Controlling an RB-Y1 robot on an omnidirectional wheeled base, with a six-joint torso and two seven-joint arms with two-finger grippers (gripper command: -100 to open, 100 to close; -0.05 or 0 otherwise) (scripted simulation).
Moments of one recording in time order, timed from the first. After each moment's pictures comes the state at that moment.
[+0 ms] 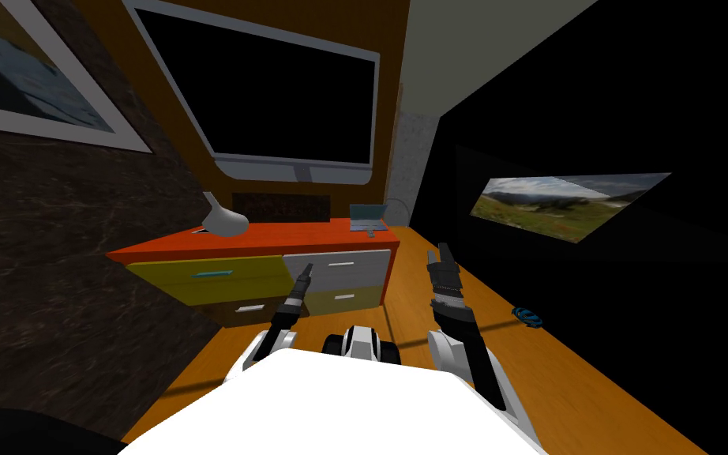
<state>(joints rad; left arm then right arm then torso) 0.39 0.16 0.05 -1.65 -0.05 -0.55 -0.13 0.47 -0.03 0.05 -2.30 0.07 -0.36 0.09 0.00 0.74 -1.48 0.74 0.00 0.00</state>
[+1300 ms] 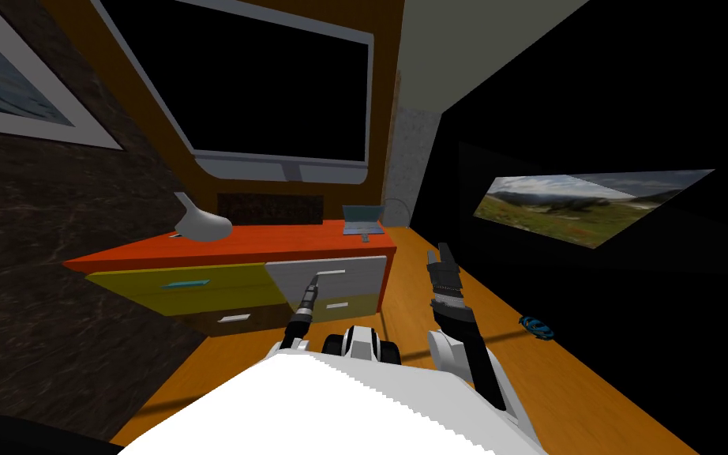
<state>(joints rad) 0.32 0.02 0.07 -1.36 -0.05 -0.60 -0.14 0.47 -0.03 0.05 -2.30 0.07 -0.36 0.09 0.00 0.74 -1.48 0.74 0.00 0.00</state>
